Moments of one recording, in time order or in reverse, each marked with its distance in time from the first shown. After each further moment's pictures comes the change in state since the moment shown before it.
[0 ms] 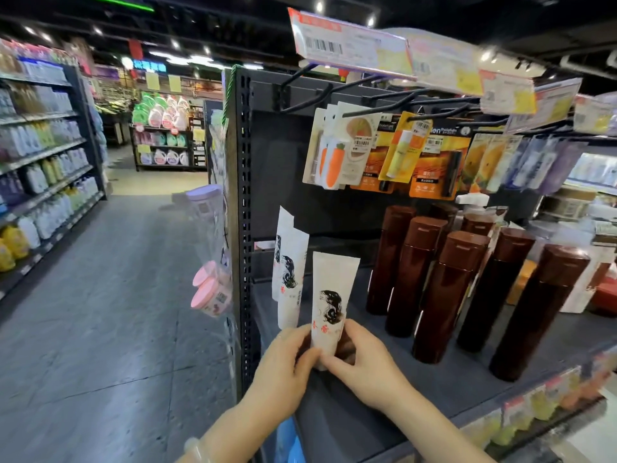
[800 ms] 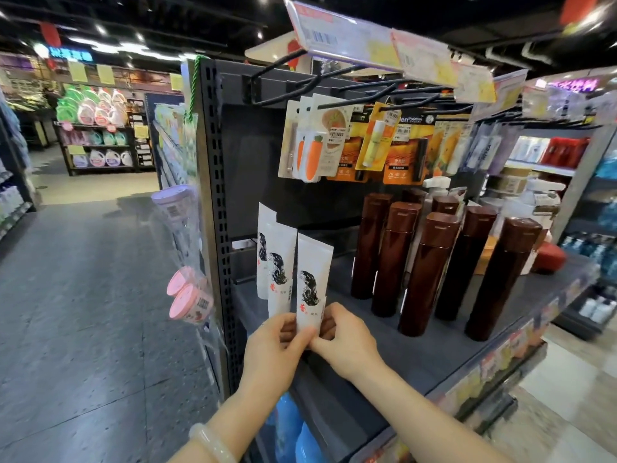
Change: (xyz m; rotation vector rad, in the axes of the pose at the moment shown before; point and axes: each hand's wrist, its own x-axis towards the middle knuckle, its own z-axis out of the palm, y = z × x) left_hand 0.013 -0.003 -0.013 -0.248 0.096 -0.212; right_hand 0.014 -0.016 0.026 -0.197 0.191 0.263
